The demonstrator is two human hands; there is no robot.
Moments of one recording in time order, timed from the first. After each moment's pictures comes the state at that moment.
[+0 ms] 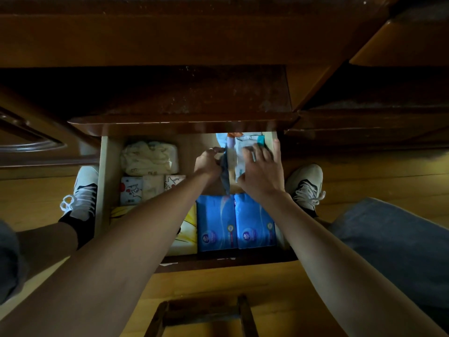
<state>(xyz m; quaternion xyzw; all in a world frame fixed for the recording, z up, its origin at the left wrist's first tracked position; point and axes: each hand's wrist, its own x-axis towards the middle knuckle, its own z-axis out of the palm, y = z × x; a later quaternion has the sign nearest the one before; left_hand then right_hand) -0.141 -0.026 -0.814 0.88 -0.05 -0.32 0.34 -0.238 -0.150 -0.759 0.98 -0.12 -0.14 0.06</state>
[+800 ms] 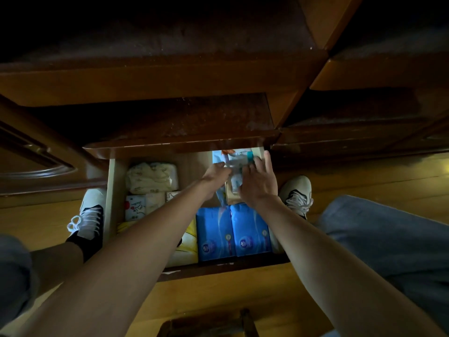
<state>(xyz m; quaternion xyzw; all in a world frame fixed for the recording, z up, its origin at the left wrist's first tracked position) -0.155 -0.048 -0.750 0.78 0.03 -0.44 0.45 -0.238 -0.153 -0.749 0.96 -0.12 -0.20 0.15</state>
